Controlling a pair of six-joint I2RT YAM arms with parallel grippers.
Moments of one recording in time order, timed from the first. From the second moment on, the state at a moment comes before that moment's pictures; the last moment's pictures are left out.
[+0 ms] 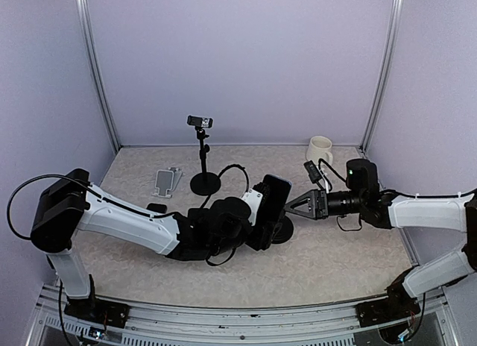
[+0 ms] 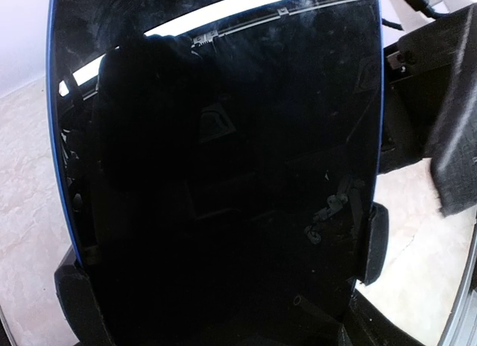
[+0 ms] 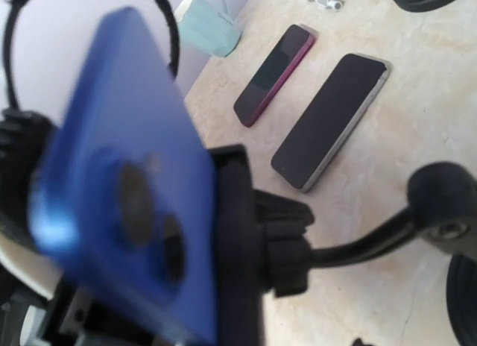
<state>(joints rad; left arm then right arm) -1.21 1.84 1.06 0.36 -0.38 -0.30 0.52 1.29 0.61 0.30 -0.85 0.58</state>
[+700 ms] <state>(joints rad) -1.20 1.84 1.06 0.36 -0.38 -0.31 0.58 1.40 0.61 0.41 -0.88 0.61</state>
